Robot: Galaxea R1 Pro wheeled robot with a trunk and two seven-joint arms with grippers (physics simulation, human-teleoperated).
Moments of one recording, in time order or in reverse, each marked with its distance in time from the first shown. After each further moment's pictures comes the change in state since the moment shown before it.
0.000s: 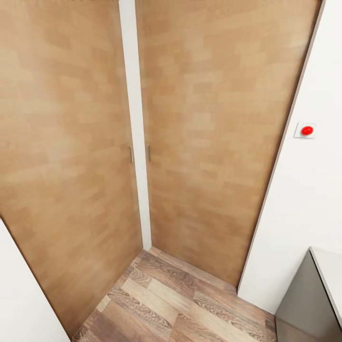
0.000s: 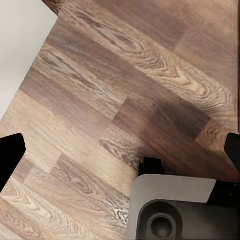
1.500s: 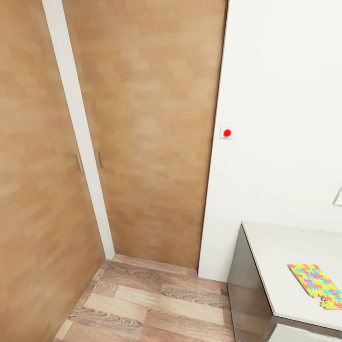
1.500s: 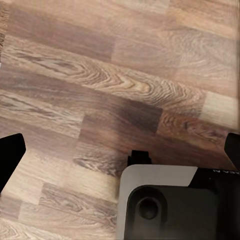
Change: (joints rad) left arm -0.002 0.002 -0.001 0.005 0.002 -0.009 -0.062; right arm 0.001 0.004 0.000 -0.003 -0.001 -0.044 -0.001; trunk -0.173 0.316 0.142
